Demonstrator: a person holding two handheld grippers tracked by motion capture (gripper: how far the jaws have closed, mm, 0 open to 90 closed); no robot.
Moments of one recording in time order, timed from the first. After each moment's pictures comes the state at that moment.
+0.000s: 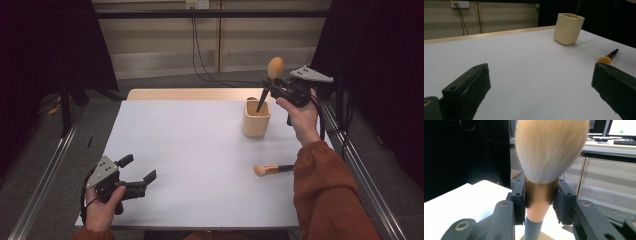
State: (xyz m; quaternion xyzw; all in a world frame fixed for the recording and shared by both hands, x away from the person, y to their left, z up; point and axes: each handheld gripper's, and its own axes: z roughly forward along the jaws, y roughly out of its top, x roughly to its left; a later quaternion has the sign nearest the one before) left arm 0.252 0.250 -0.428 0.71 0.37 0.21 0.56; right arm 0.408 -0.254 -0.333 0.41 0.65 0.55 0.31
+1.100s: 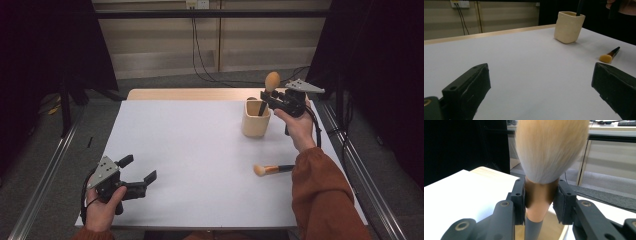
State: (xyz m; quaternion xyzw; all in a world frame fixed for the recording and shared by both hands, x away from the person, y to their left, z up) left arm 0.251 0.249 -0.429 0.72 0.37 0.21 0.55; right arm 0.414 -0.259 -0.377 0.44 0.67 0.53 0.29
